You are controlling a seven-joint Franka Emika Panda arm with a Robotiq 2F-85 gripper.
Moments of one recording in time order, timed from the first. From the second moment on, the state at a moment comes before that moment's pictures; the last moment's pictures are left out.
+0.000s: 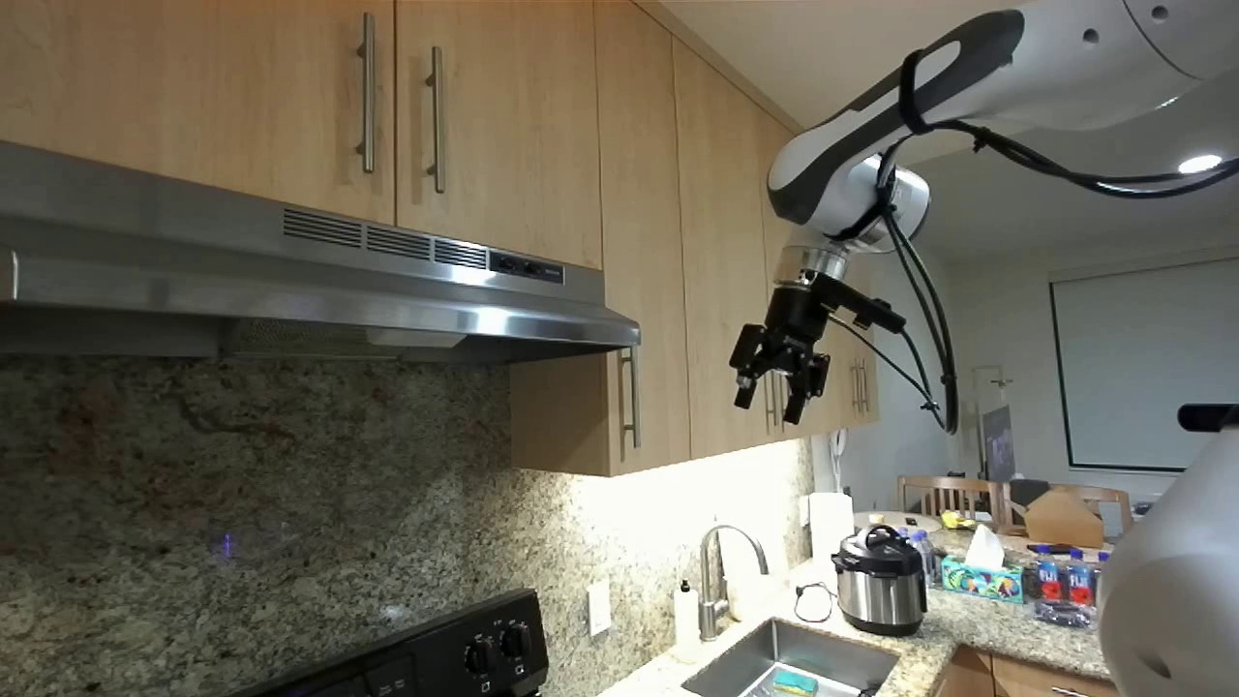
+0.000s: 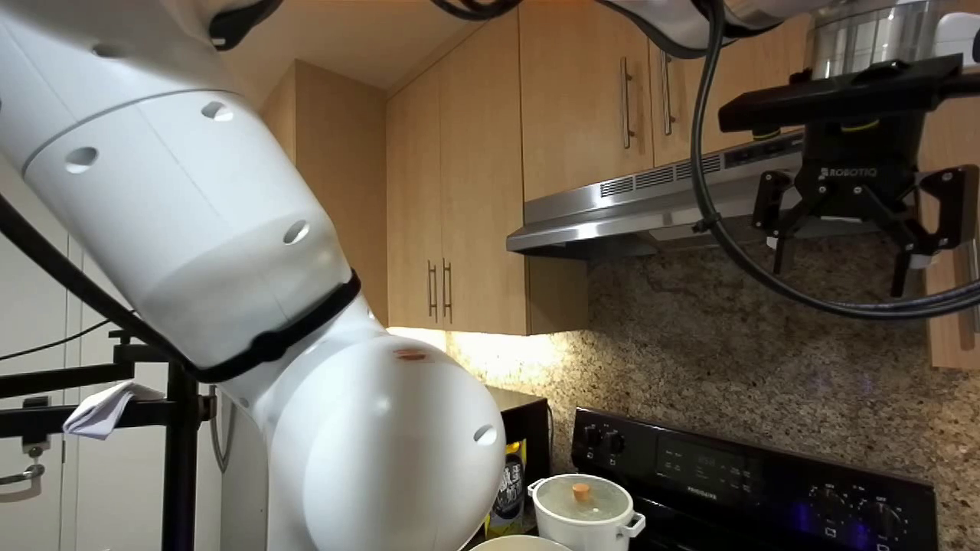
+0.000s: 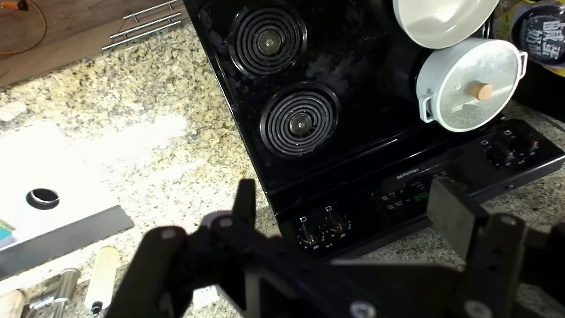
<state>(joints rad) -0.07 -0.60 -0.39 -2.29 0.10 1.89 -0.23</state>
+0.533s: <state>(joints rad) -0.09 -0.60 -0.35 -2.28 0.10 1.89 -0.23</state>
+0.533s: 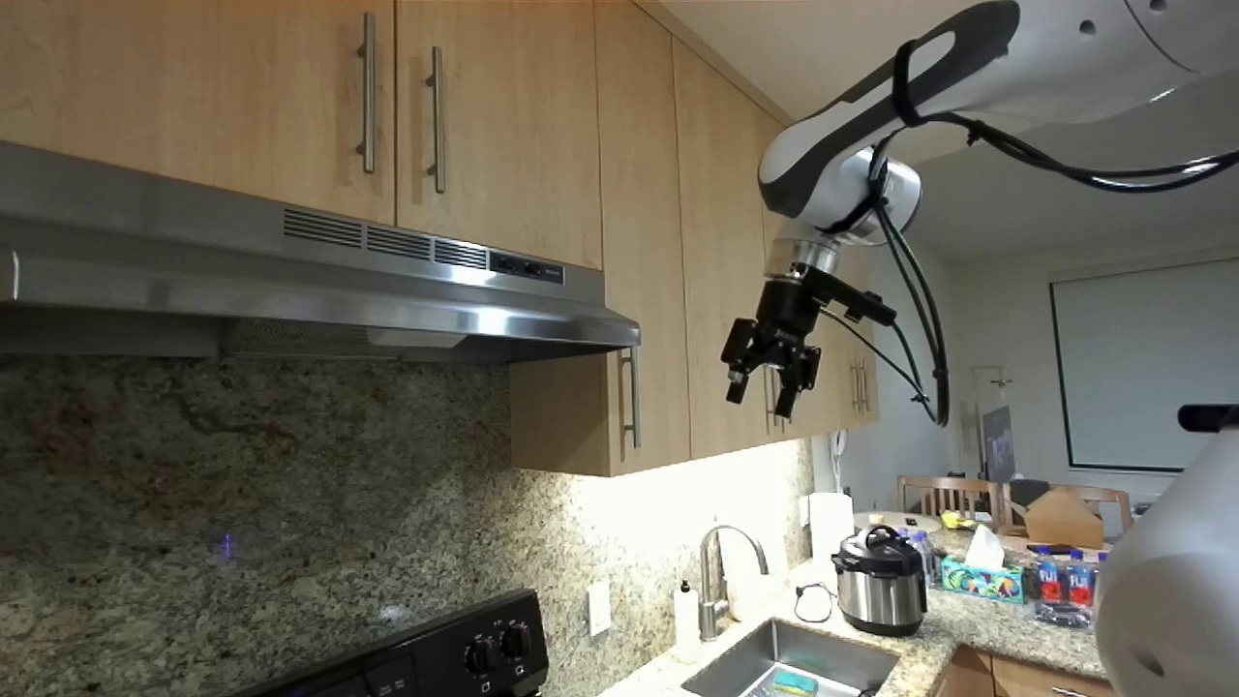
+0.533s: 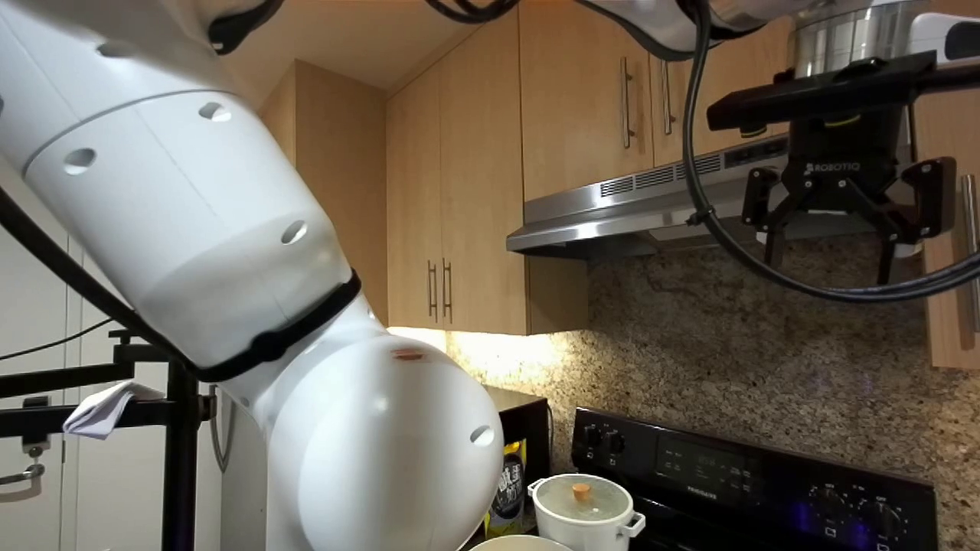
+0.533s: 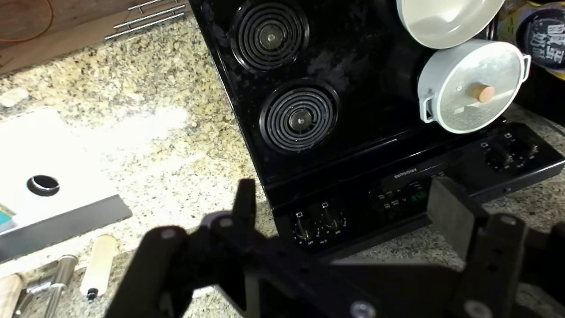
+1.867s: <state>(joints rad) -0.01 -0.65 -0.27 -2.05 0.10 1.91 -0.46</state>
